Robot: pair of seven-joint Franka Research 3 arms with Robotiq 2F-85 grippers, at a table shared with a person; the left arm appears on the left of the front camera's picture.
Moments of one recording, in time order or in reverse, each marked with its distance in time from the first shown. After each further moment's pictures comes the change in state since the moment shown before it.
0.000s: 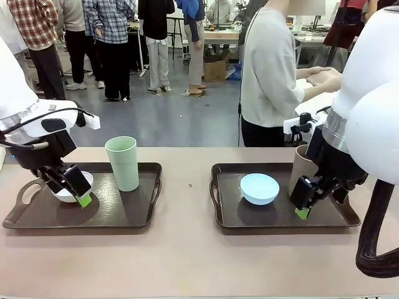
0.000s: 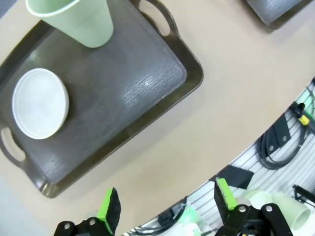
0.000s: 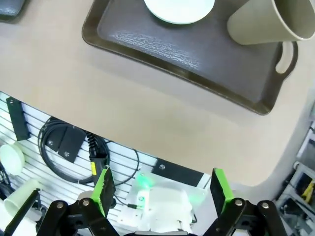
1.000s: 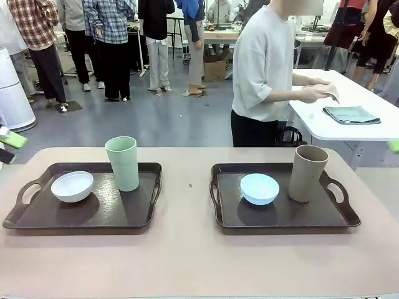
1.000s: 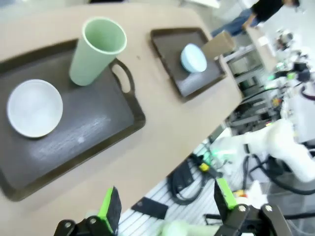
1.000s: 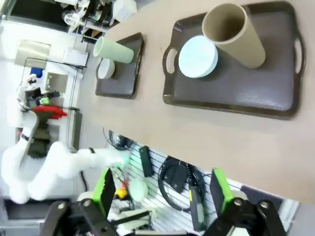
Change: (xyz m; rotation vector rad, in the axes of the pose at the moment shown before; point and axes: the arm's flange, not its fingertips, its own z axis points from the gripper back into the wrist) left arm -0.093 0.146 0.081 -0.606 -0.389 0.269; right arm -0.108 -0.232 0.039 0.805 -0.387 -0.406
